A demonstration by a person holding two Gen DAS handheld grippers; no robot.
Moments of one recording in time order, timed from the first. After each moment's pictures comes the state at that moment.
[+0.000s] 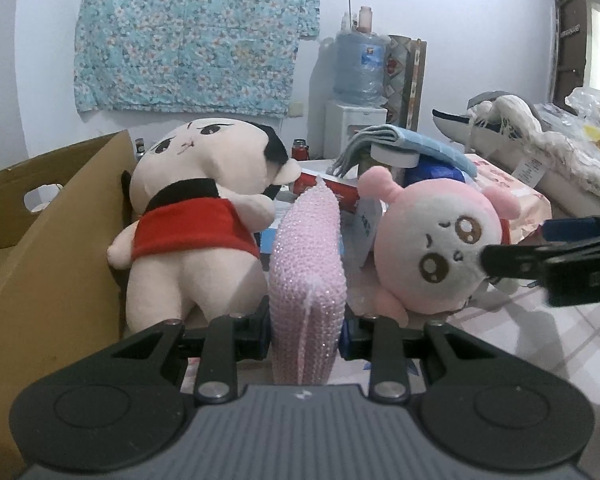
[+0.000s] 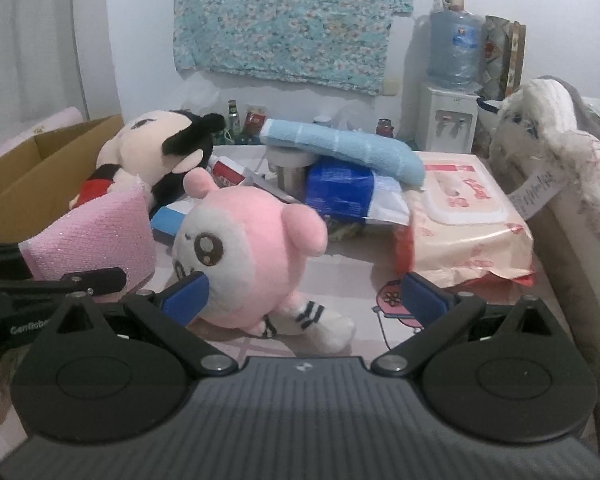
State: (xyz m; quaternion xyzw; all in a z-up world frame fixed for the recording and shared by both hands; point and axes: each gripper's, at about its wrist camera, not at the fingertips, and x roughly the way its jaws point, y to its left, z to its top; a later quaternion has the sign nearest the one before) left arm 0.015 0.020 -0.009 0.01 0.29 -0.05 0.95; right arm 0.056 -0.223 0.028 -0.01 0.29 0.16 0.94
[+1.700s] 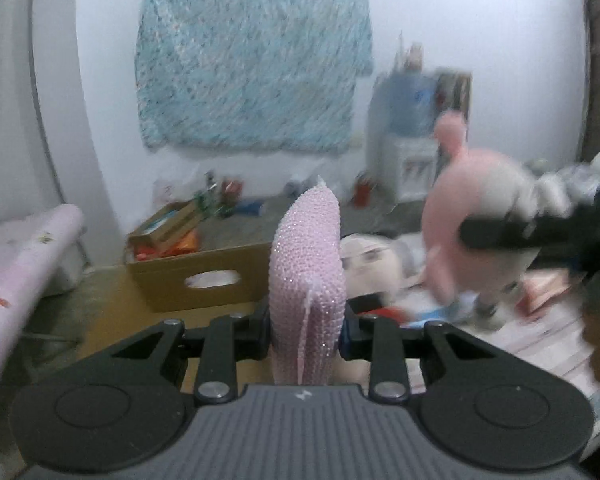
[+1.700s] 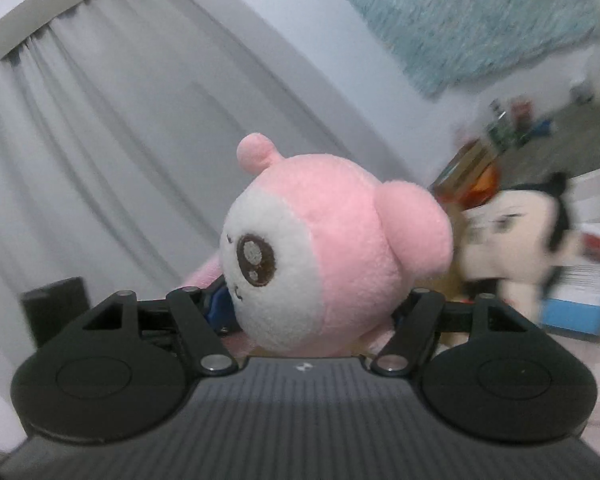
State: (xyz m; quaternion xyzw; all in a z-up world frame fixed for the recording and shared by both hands) left arm -0.048 0.149 0.184 0.06 0.29 0.03 0.95; right arm 0.074 -0.156 0.149 0.28 0.28 0.53 0.75
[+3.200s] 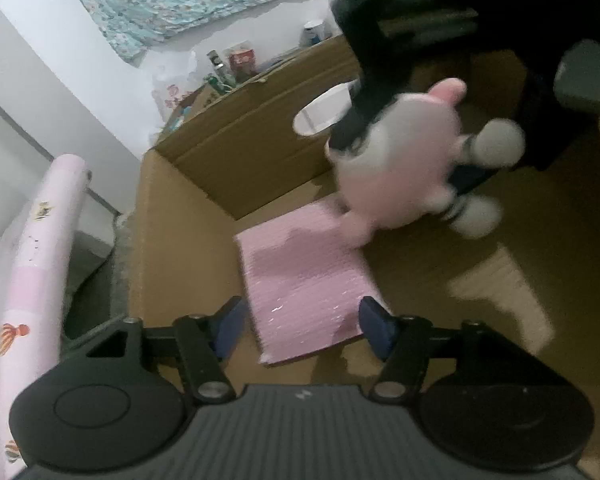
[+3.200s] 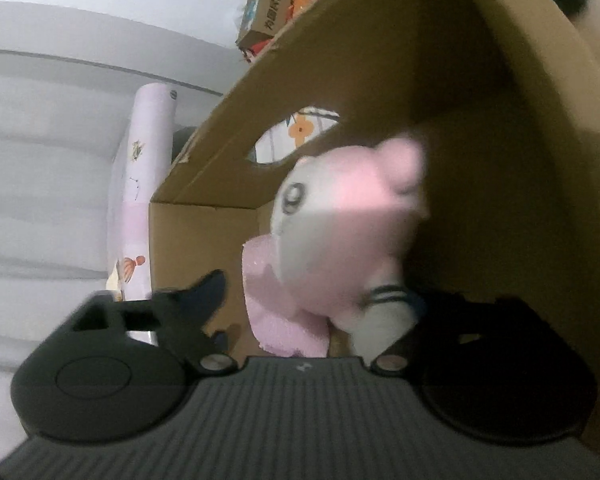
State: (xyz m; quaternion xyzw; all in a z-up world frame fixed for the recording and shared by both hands) left arm 0.092 0.311 0.033 0.20 0.48 0.02 0.86; right arm 0.210 0.132 0.024 0.32 0.60 0.27 0.68
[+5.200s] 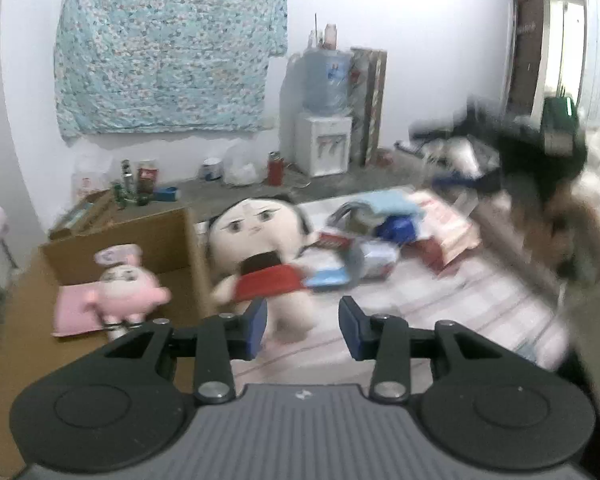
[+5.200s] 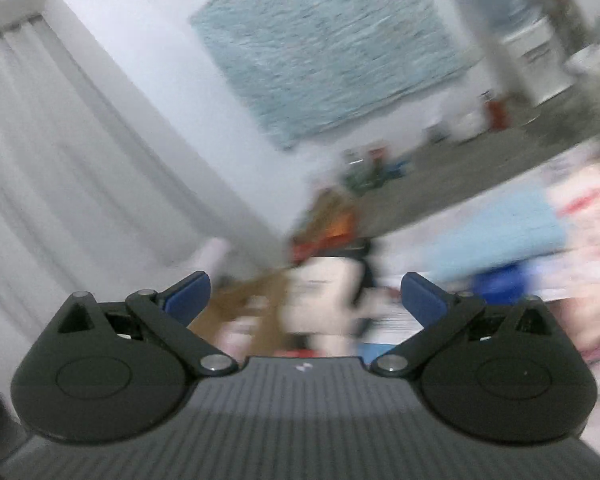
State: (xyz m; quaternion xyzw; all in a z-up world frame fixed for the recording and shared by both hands) left arm -0.106 0.070 0.166 0.02 0.31 -0.12 0.94; right arm 0.120 -0.306 0.138 0.27 0.28 0.30 0.87
